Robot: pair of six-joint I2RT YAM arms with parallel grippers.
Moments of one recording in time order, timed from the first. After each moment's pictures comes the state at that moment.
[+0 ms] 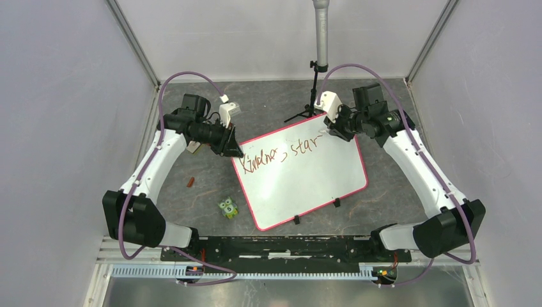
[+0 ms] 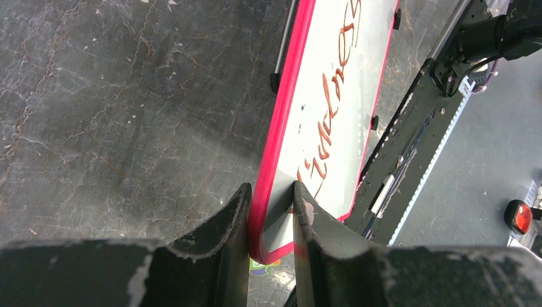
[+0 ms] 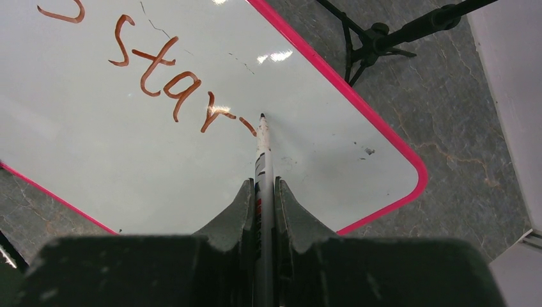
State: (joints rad) left arm -0.20 1.40 1.25 -0.92 0.76 0.34; right arm 0.34 1.35 1.37 -0.82 -0.36 -0.71
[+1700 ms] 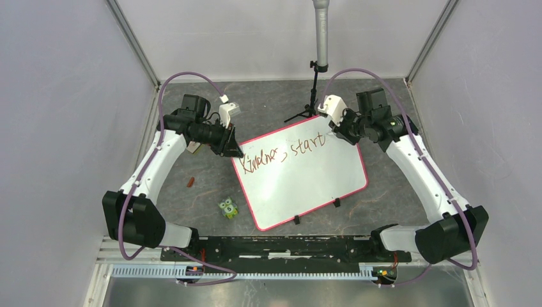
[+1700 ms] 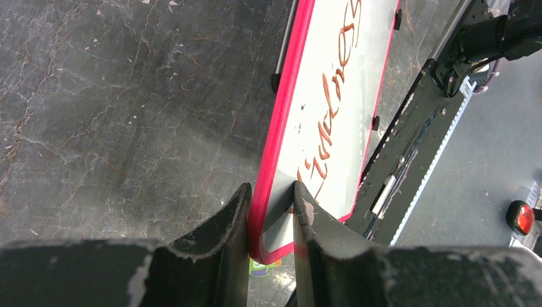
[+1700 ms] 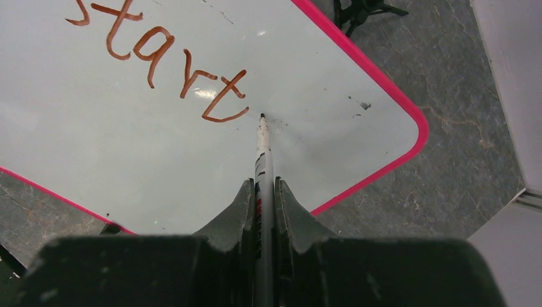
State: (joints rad) left arm -0.20 1.39 1.25 -0.91 0.76 0.34; right arm 0.32 1.30 1.31 -0.83 -0.28 -0.72
